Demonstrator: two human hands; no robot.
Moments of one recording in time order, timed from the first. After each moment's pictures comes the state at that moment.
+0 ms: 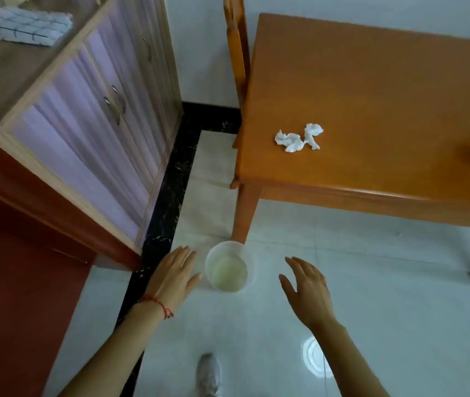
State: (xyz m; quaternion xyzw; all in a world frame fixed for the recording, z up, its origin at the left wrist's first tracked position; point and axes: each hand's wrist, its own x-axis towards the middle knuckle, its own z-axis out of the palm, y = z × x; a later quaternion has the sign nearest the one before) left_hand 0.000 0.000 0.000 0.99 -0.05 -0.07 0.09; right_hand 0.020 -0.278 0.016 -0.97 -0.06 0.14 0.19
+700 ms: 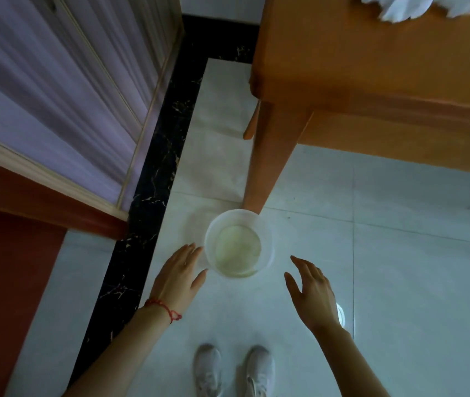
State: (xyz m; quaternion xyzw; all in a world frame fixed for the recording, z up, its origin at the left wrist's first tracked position) left_hand 0.042 -0.010 -0.262 0.96 0.05 -0.16 0.22; right_hand 0.075 -0.274 -0.250 -0.95 -0.02 0.19 0.26
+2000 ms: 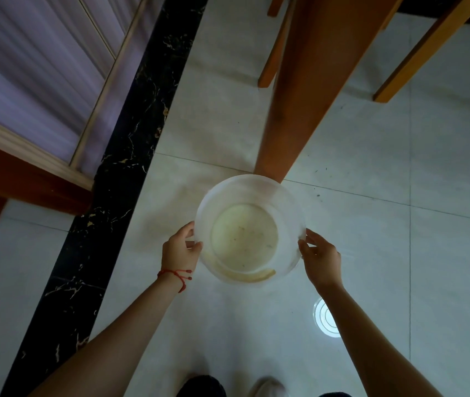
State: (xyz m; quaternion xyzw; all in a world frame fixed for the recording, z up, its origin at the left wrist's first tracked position) left_hand 0.083 -0.021 -0.510 0.83 0.32 -0.09 0.45; right_hand 0.136 -0.270 -0.528 -0.86 0.17 0.18 0.44
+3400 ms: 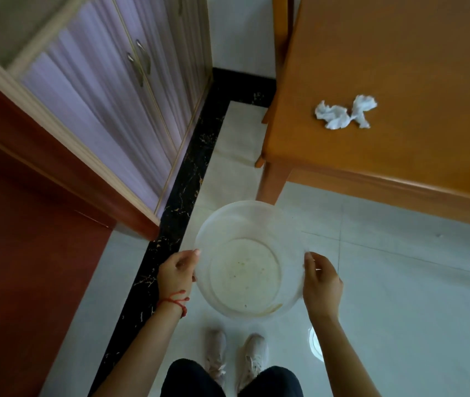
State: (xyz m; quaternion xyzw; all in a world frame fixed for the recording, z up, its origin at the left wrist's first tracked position) left_hand -0.013 -0.024 -0.036 0.69 0.44 0.06 0.57; right_hand 0.038 -0.258 -0.032 -0.86 0.18 0.06 0.47
